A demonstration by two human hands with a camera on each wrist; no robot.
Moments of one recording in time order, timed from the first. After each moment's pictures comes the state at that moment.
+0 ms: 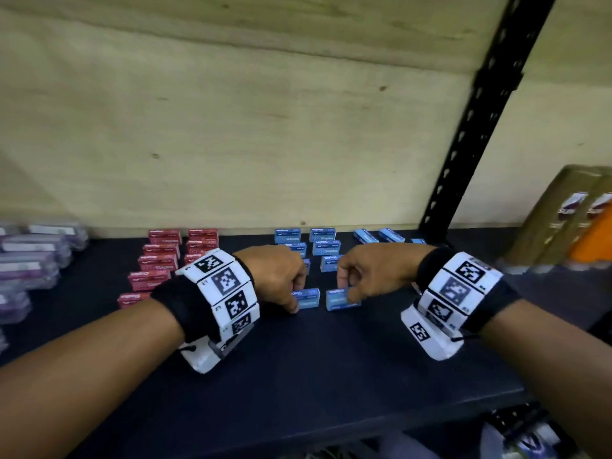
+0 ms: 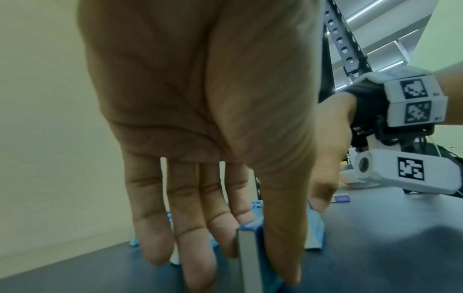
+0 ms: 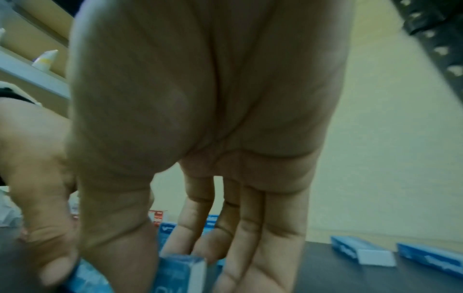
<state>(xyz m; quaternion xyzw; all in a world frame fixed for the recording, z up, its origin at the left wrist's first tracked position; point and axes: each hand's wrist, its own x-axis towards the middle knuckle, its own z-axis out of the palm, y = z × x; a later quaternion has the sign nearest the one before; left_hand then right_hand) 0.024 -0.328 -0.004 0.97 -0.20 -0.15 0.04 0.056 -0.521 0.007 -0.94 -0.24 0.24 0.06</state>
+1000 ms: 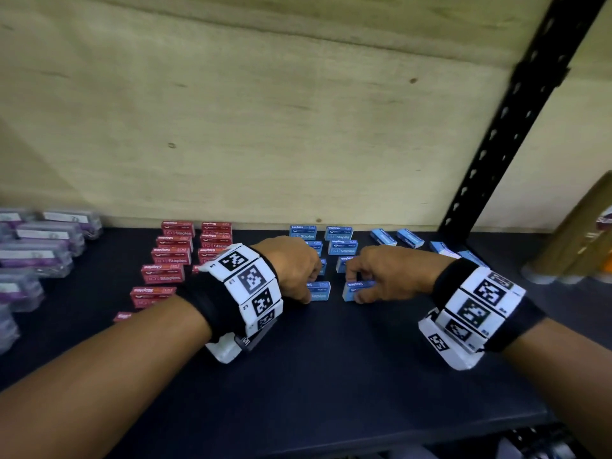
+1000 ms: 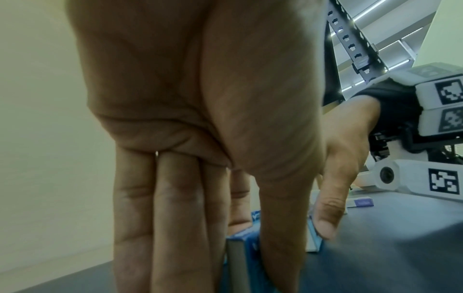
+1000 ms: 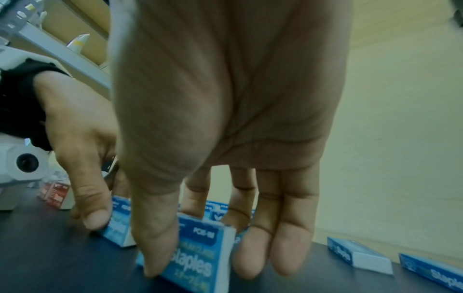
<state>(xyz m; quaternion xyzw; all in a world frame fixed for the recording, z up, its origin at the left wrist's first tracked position) 0.028 -0.330 0.003 0.97 -0.18 -0.15 -0.03 0.066 -0.517 -0.005 -0.94 -0.30 0.17 -0.03</state>
